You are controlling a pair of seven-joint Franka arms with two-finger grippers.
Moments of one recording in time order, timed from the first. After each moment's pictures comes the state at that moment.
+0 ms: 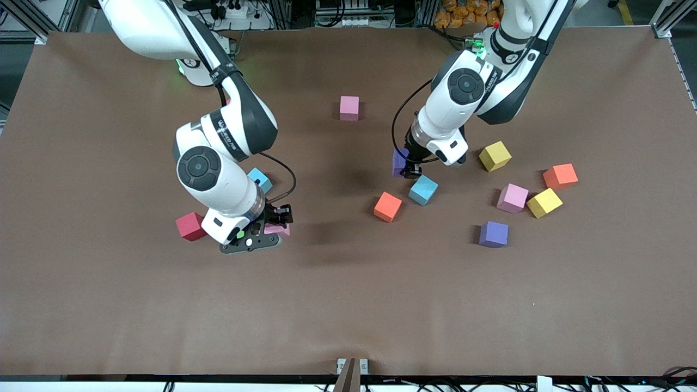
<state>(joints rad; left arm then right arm) -0.36 0.18 -0.30 -2.14 -0.17 2.42 -2.05 0.45 0.56 0.00 -1.42 0.10 2.03 0.27</state>
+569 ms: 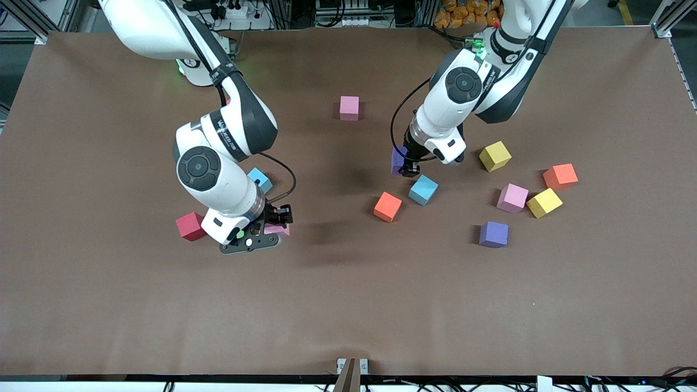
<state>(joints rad) -0.36 0.19 -0.31 -2.14 -0.17 2.43 -2.03 0.45 0.56 0.00 -1.42 0.10 2.03 0.27</state>
